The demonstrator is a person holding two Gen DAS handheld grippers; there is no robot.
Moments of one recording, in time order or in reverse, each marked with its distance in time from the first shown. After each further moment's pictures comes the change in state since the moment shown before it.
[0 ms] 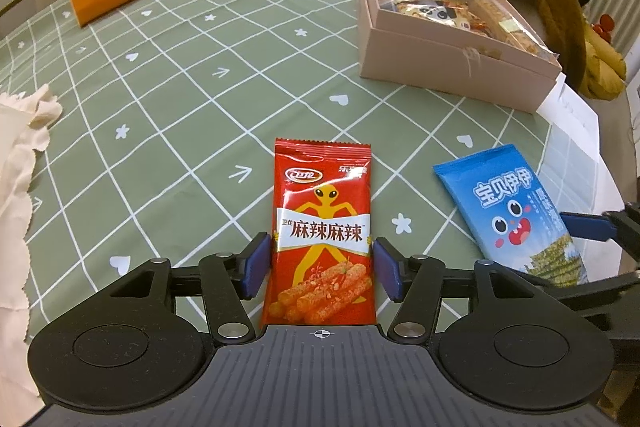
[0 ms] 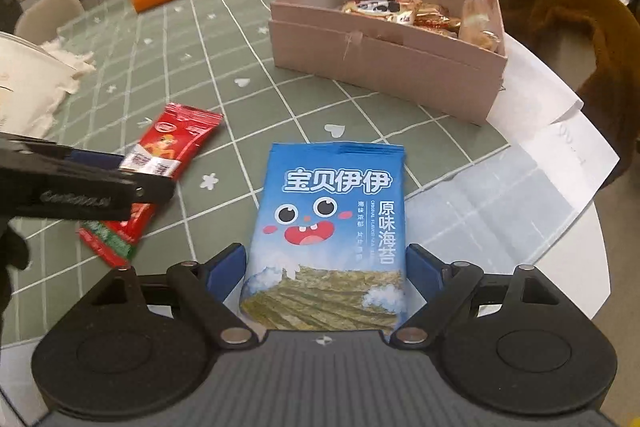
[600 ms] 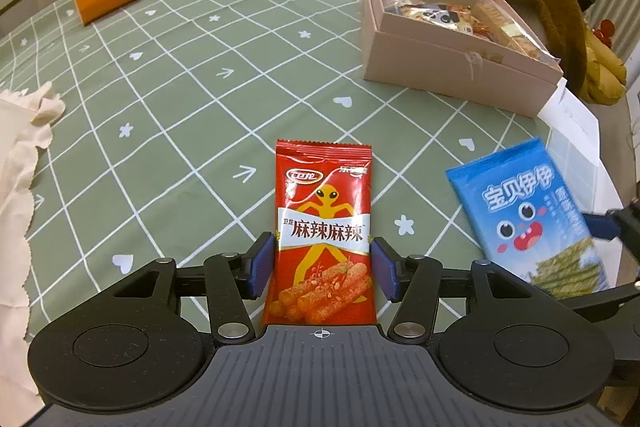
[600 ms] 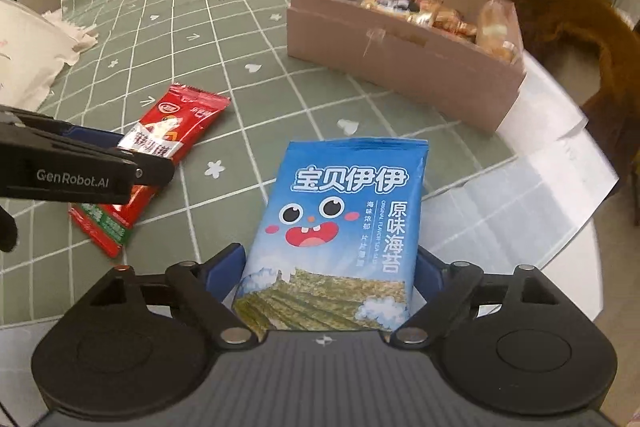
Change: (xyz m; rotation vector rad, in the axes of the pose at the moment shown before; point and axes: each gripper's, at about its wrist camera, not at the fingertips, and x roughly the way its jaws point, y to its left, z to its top) left arm -0.001 0.001 -0.001 -0.012 -0.009 0.001; right arm -0.007 0.010 -0.003 -0.086 -0.029 -0.039
